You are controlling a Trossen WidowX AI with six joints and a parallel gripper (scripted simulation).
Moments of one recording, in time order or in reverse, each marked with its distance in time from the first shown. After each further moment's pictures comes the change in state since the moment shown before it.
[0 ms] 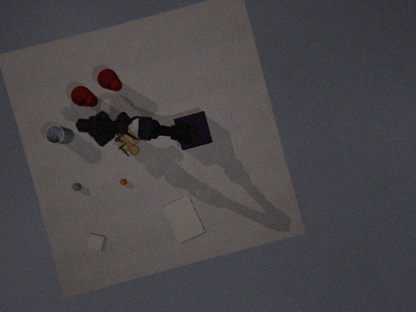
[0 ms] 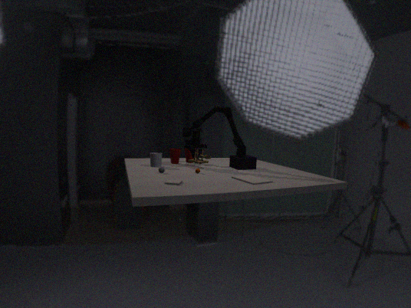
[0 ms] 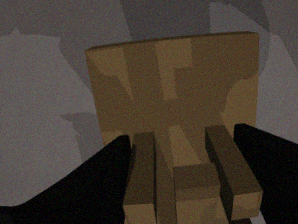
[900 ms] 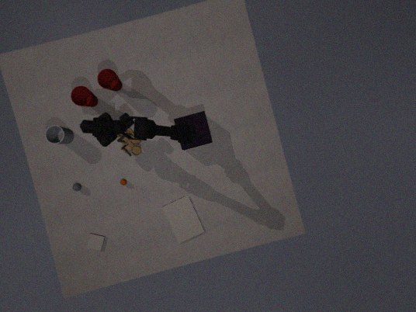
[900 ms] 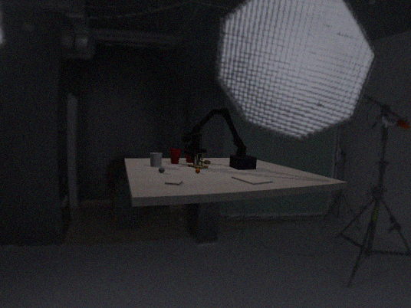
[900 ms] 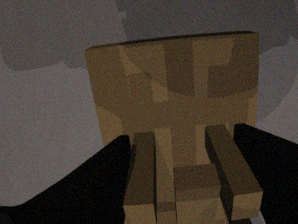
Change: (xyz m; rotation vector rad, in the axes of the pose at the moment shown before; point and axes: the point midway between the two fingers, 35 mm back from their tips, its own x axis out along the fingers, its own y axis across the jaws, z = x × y) arm 0.038 0.001 0.000 -0.006 0.000 0.001
